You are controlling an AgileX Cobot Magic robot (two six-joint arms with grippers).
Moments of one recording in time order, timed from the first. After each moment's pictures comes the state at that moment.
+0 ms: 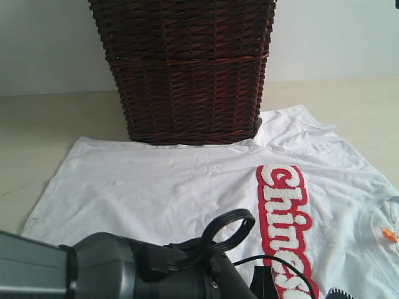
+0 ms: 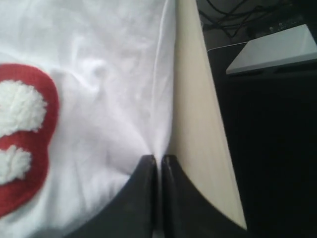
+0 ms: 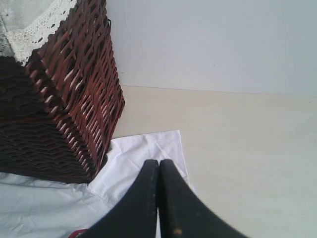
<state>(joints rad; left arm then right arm) -1.31 1.97 -1.08 -0.23 0.39 0.67 -0.01 1.32 -1.21 0.30 0.58 -0.31</state>
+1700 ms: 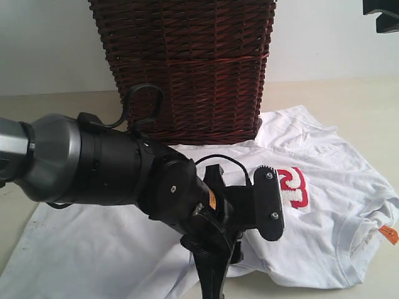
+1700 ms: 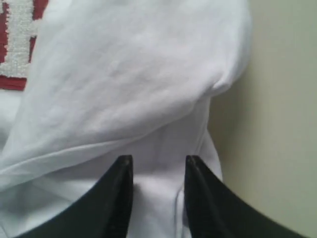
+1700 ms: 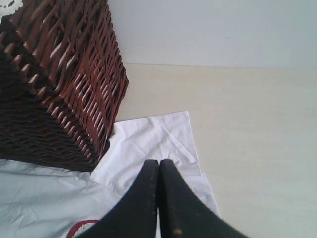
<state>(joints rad) -0.97 1.92 -1.11 -0.24 0.38 0.92 -0.01 1.42 -1.21 0.34 0.58 -0.33</state>
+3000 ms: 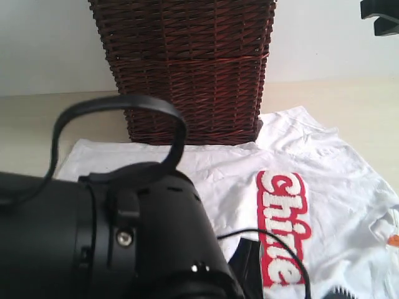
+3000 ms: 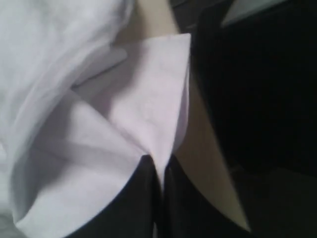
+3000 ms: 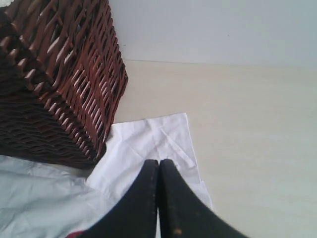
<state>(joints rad) -1.33 1.71 -1.11 -0.06 0.79 0.69 -0.01 1.44 -1.21 0.34 0.58 -0.35</state>
